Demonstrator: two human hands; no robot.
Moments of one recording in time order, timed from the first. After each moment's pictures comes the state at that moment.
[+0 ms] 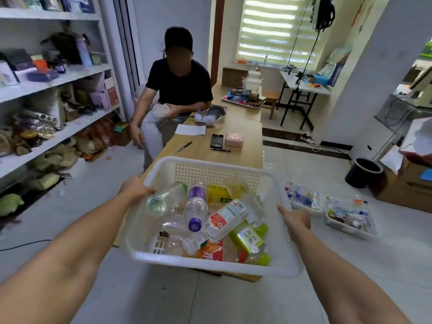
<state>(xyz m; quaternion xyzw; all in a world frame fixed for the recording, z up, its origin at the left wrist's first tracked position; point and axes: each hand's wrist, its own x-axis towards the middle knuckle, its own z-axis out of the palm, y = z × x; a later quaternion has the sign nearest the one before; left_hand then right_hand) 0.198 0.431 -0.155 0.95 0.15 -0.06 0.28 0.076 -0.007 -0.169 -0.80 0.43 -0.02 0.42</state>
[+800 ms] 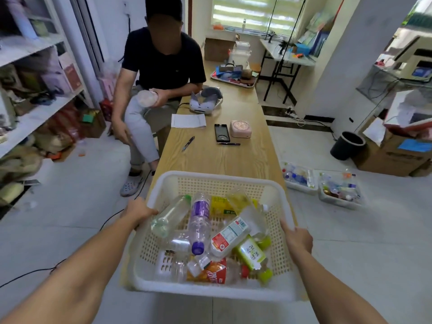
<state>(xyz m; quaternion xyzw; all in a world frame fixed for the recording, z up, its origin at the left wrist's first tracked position) 0.345 0.531 -0.231 0.93 0.09 -0.24 0.25 0.146 0.132 -0.231 -0.76 0.53 -0.05 0.38</state>
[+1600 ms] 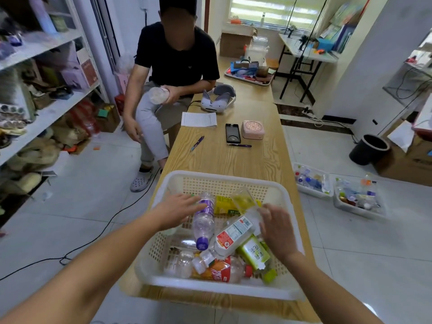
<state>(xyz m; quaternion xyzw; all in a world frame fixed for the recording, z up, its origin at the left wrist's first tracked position) 0.344 0.463 -0.216 0.87 -0.49 -0.03 -0.08 0.205 0.156 -0.241 -0.96 -0.04 -0.26 -0.02</state>
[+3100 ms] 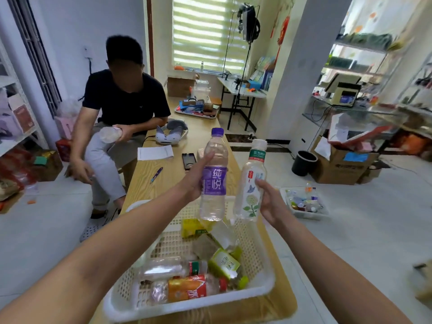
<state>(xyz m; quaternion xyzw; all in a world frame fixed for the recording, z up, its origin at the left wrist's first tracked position) 0.327 0.314 -0.065 0.50 -0.18 -0.35 0.77 0.195 0.141 -0.085 -0.55 0.18 -0.11 0.81</state>
